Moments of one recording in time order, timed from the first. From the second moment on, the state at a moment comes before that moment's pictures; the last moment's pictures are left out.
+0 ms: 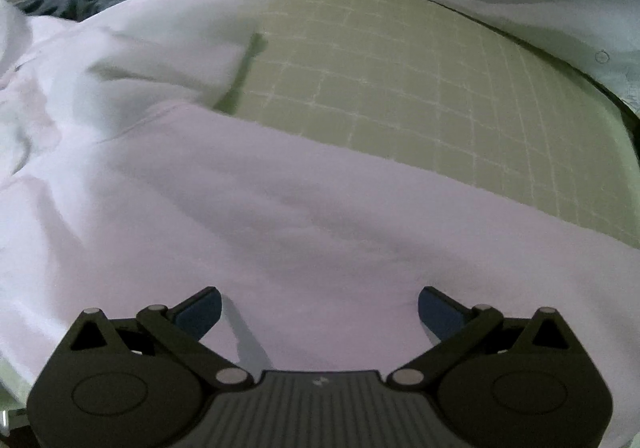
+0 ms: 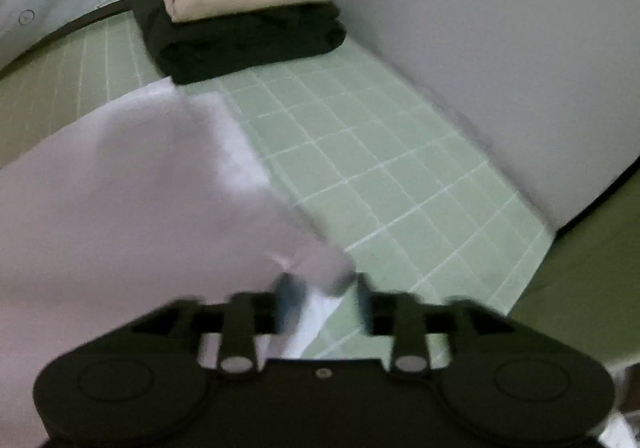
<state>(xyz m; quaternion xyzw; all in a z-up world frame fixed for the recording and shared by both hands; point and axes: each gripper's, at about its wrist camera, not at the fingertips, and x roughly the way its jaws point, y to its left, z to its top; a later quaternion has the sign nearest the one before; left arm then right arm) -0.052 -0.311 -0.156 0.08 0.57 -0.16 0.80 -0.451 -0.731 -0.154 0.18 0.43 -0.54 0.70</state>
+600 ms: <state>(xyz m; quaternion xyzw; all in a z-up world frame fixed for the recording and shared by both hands) 0.093 -0.100 -0.102 -0.04 0.49 -0.08 0.87 -0.164 -0.586 -0.114 0.18 0.34 -0.39 0.84</state>
